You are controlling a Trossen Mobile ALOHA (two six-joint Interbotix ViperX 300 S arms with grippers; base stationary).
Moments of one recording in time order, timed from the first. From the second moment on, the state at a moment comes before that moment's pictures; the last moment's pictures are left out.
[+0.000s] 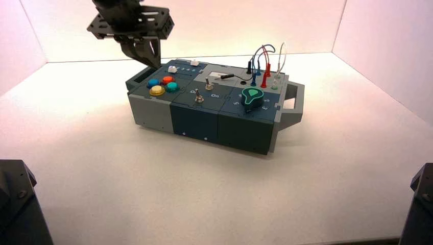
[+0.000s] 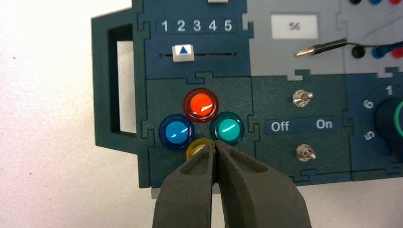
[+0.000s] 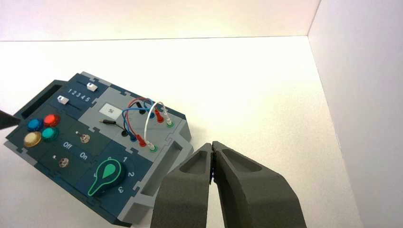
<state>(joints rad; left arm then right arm) -0.45 -0.09 0.84 -0.15 0.37 0.03 0.18 -1.09 1.14 0.01 0.52 0.07</state>
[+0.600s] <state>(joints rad) -0.45 -0.03 0.84 -0.15 0.37 0.04 0.18 -1.09 1.14 0.01 0.52 0.07</state>
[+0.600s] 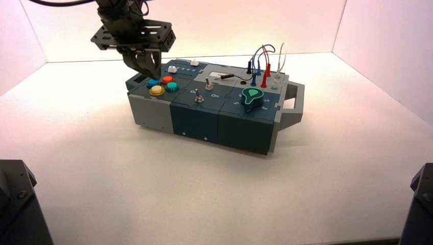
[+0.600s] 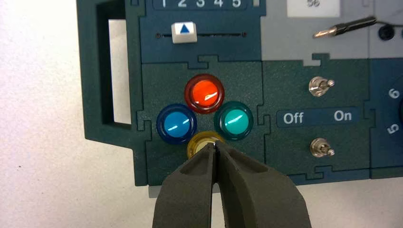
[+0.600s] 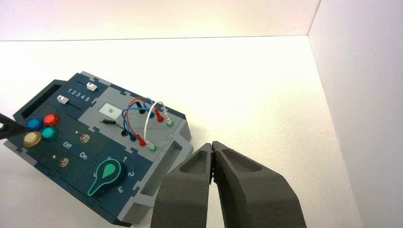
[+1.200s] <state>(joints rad) -0.45 0.04 0.82 -0.15 0.36 0.04 0.18 -1.09 1.14 0.01 0.52 0.07</state>
